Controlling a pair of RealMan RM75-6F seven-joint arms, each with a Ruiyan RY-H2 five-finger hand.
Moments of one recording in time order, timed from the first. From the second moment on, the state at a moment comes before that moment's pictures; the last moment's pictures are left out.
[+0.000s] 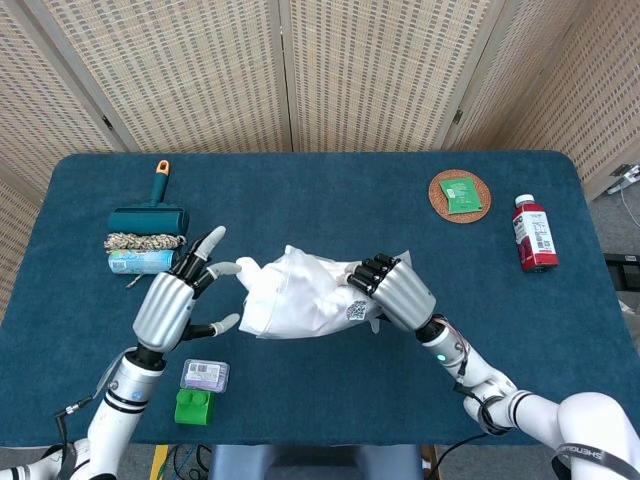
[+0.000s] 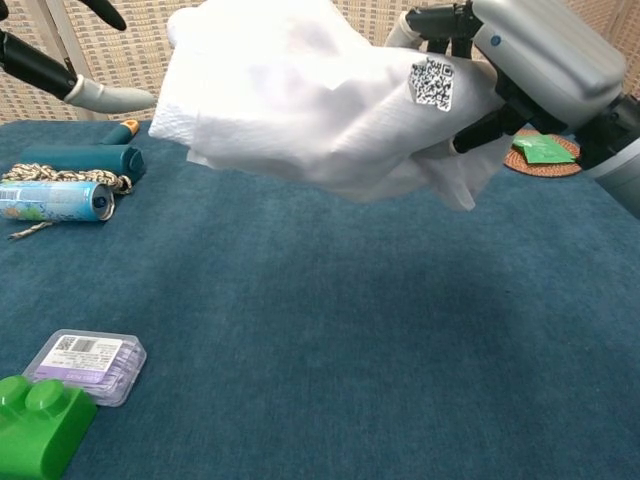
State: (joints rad) left arm -0.48 -1.38 -0.24 -1.86 1.58 1.35 0.18; right arm 0.72 -1.75 0.11 -0.94 -1.81 1.63 0.17
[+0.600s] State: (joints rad) left arm -0.52 -1.38 -0.22 -1.89 1.58 1.33 0.16; right arm 0.74 -1.76 0.12 -0.94 -1.80 1.63 0.17
